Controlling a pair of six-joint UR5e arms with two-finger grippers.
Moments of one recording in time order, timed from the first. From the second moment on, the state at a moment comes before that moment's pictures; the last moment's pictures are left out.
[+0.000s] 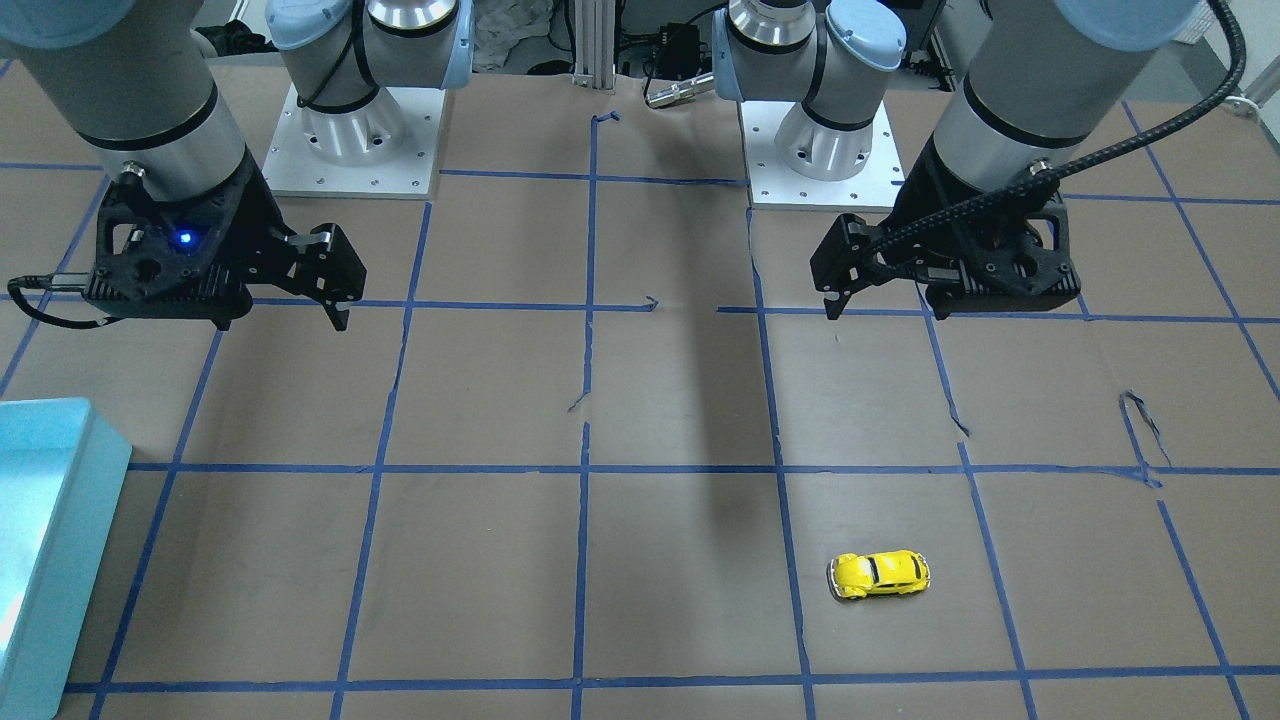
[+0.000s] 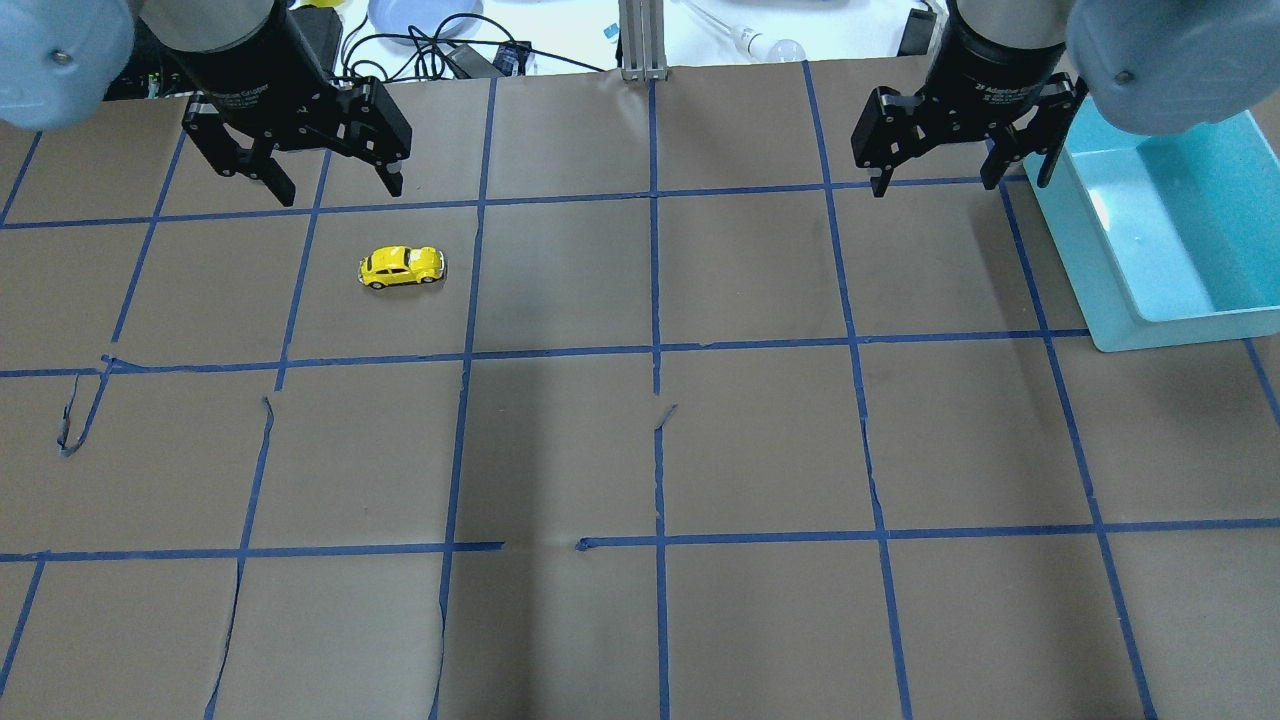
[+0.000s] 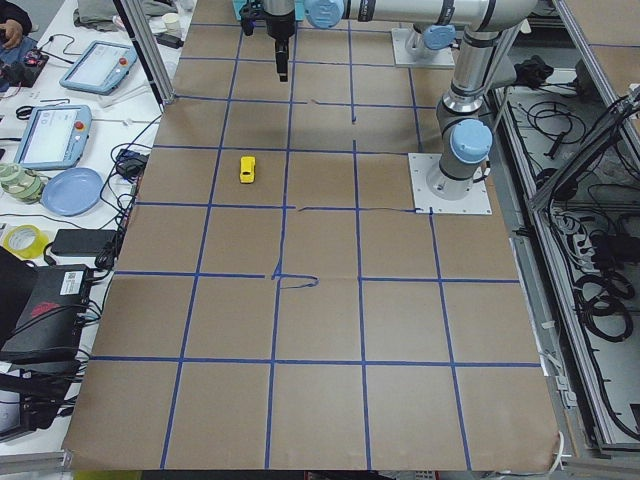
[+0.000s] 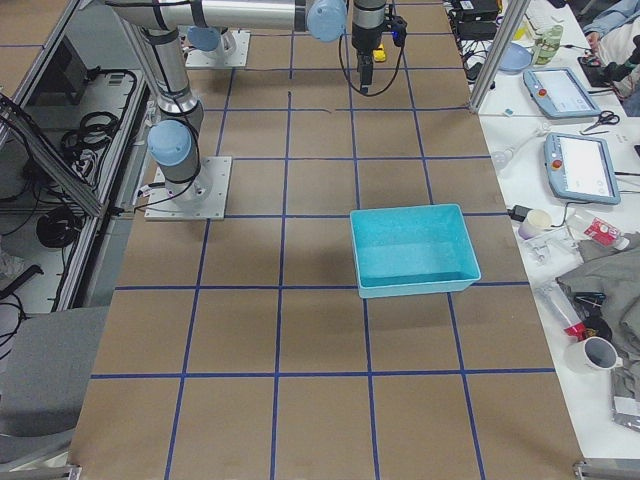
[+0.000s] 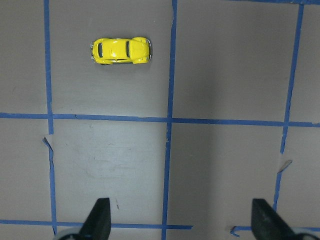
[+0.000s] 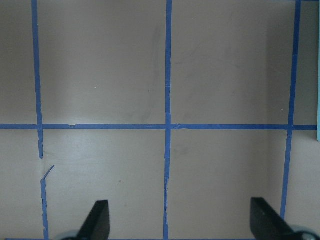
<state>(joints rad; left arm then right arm) -1.55 -1.69 -1.42 -1.61 1.55 -0.03 1.57 -1.46 1.50 -1.65 -1.58 -0.02</state>
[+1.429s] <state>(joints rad) -1.55 -1.67 -1.44 -1.62 1.55 0.01 1.57 -1.48 1.50 -1.65 -1.59 -0.05</state>
